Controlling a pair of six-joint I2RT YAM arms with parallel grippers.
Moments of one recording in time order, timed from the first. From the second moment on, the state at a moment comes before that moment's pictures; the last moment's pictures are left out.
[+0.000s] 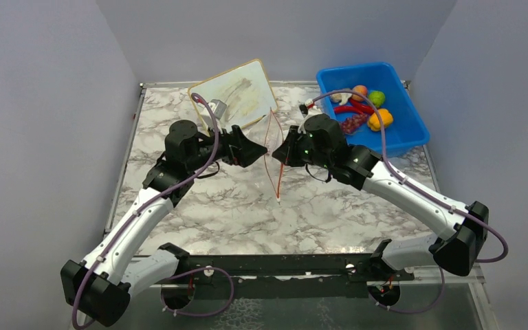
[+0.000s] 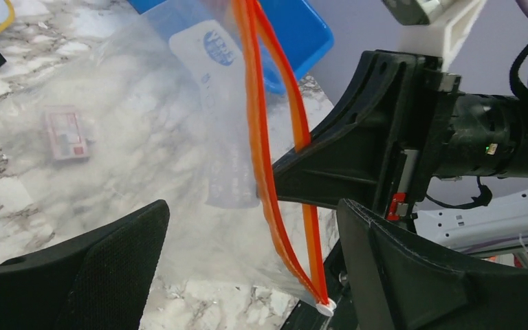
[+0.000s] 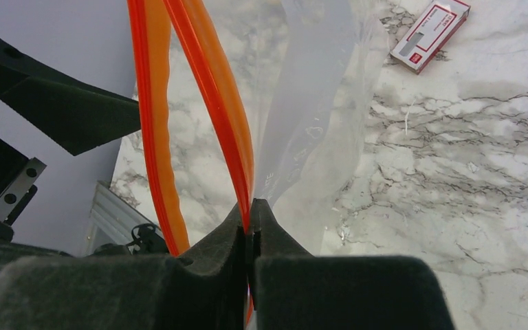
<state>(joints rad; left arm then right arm) -0.46 1.00 0.94 -0.13 0.49 -0.55 0.85 1.31 1.23 -0.40 0.08 0.69</state>
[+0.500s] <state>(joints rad) -0.47 1.08 0.89 -0.06 0.37 -0.45 0.85 1.34 1.24 -0.33 0.03 0.75</state>
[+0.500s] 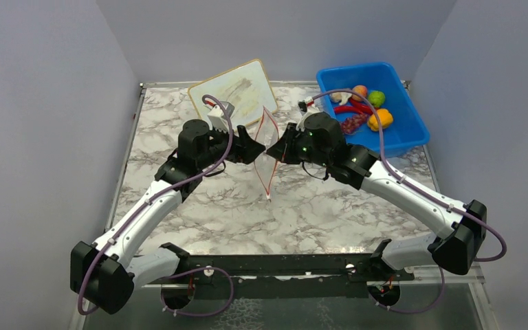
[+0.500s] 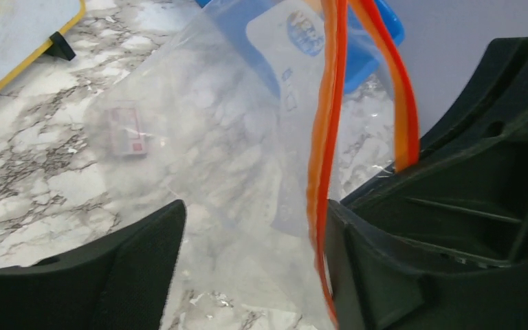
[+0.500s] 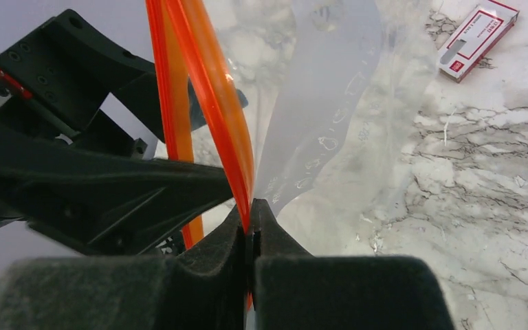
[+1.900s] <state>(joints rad) -0.52 0.96 0.94 -0.35 0.11 -0.16 0.85 1.07 0.83 -0.15 -0.05 0.68</state>
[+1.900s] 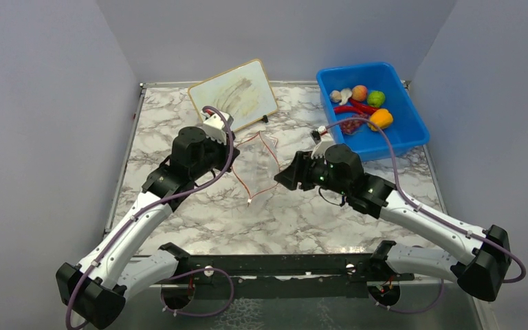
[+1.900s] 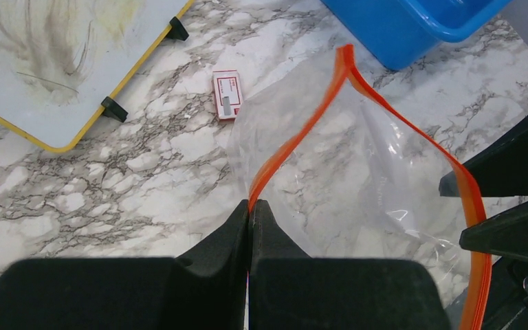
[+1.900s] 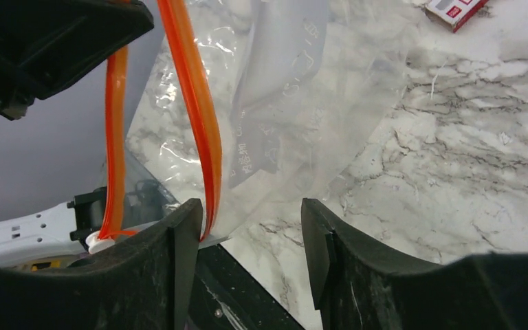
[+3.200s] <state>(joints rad) -0.57 1.03 0.88 -0.45 0.02 -0.12 0.35 1.38 1.26 -0.32 0.28 0.26</state>
